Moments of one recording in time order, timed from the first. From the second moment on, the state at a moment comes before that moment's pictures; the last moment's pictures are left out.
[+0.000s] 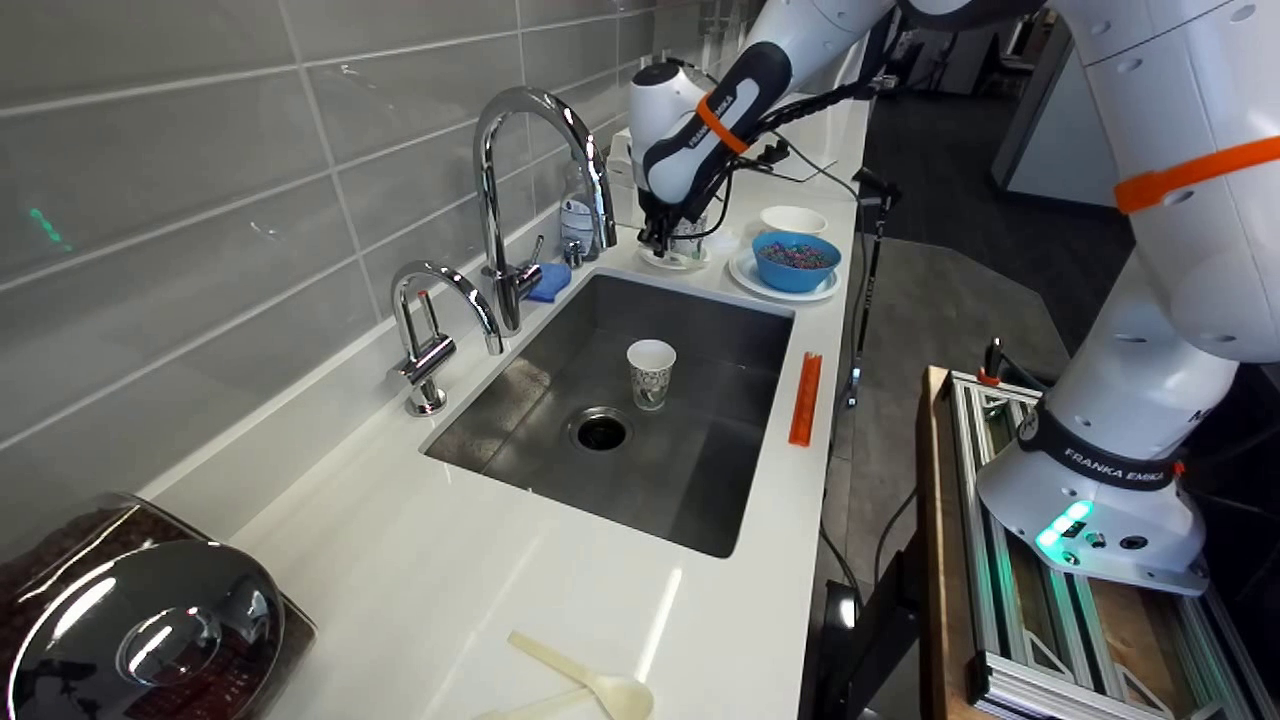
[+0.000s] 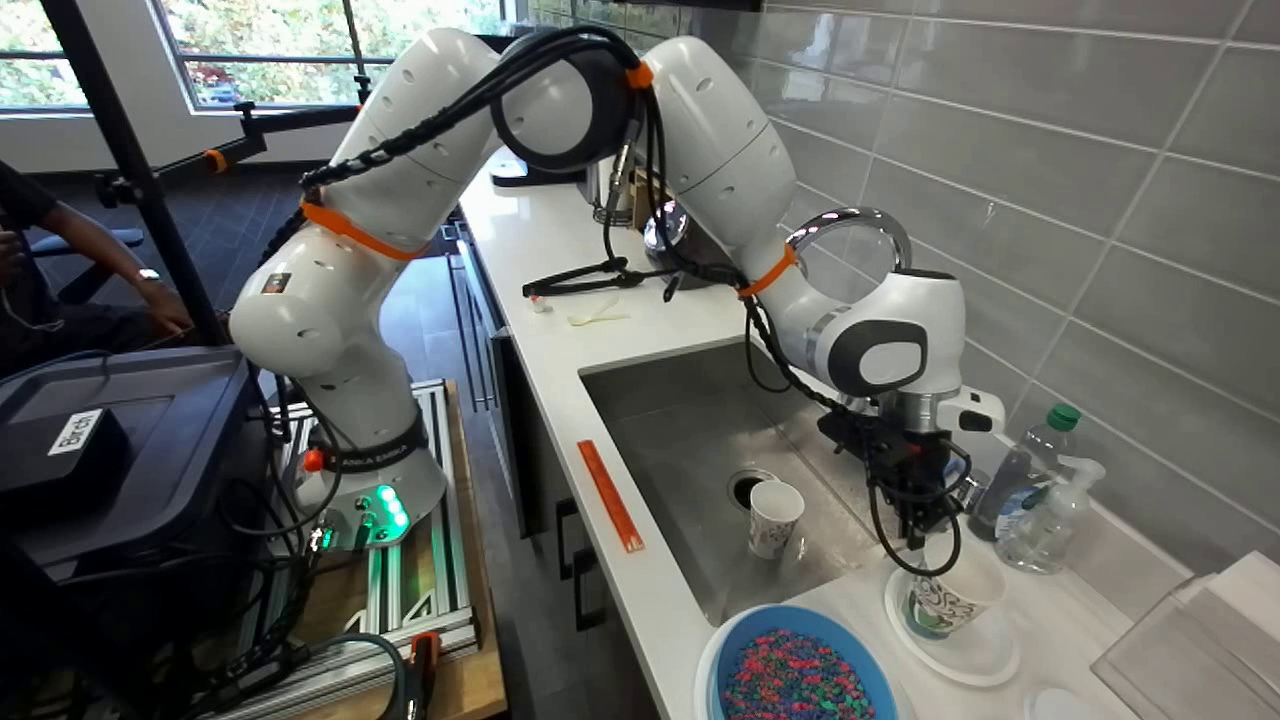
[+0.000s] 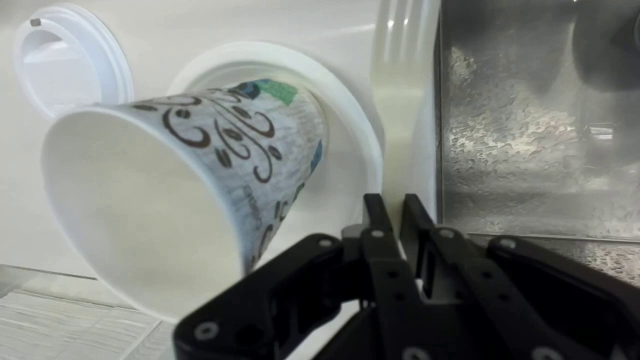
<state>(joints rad) -0.24 0.67 -0.22 -1.74 -0.32 2.57 -0.06</state>
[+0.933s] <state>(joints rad) -0.25 0.78 -0.24 -1.60 -0.30 2.56 -0.06</state>
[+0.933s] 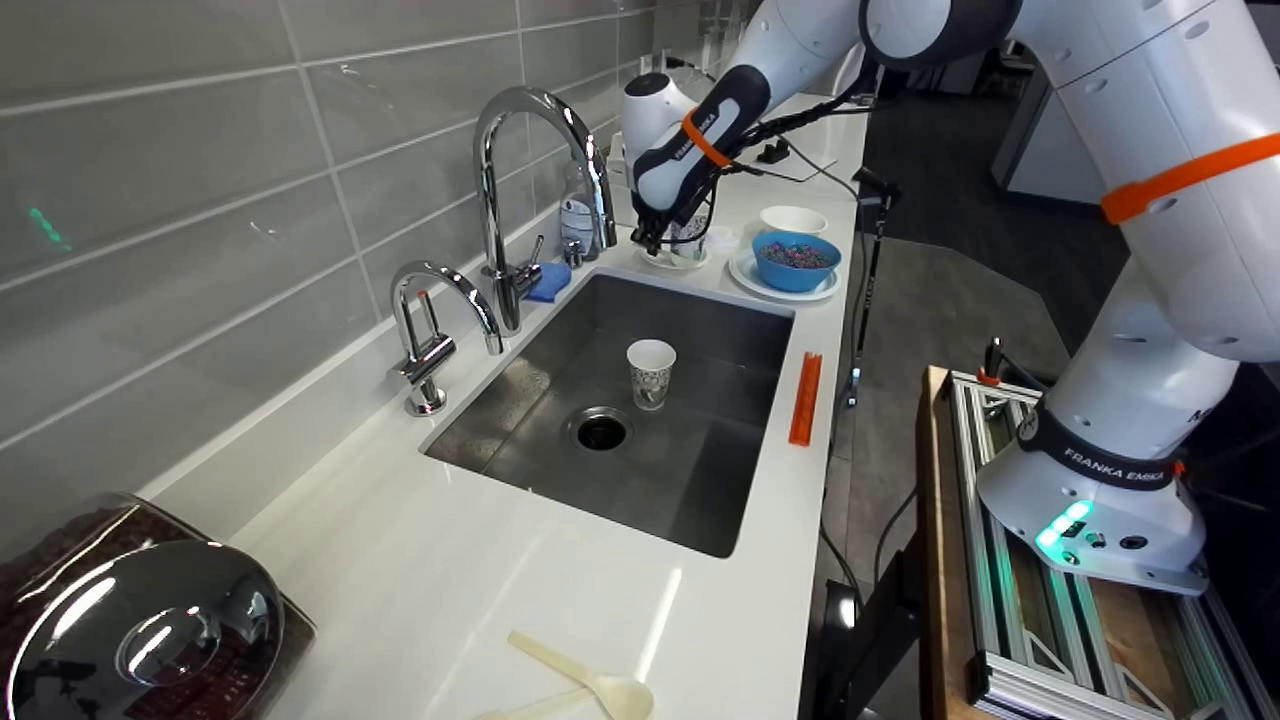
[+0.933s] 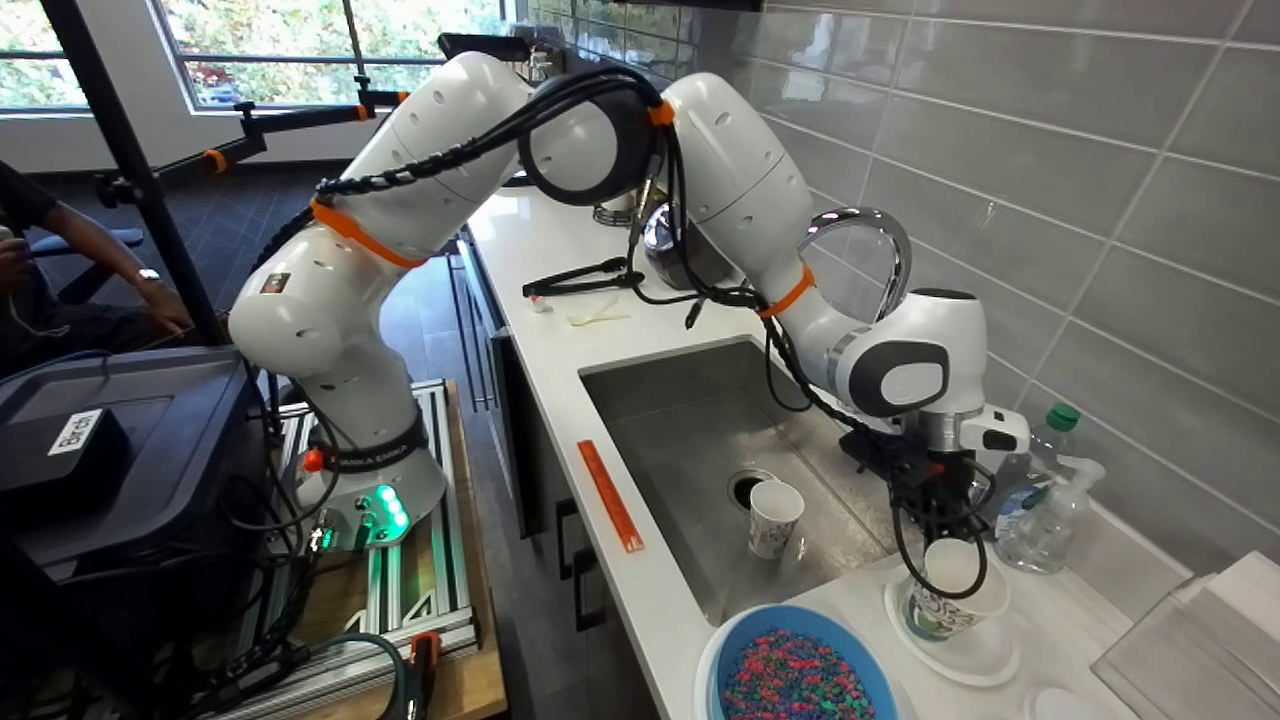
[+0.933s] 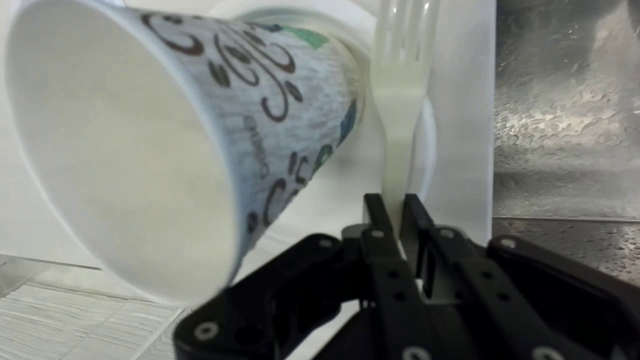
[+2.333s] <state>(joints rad) -0.25 0.83 -0.24 -1.52 -0.27 2.51 -0.06</state>
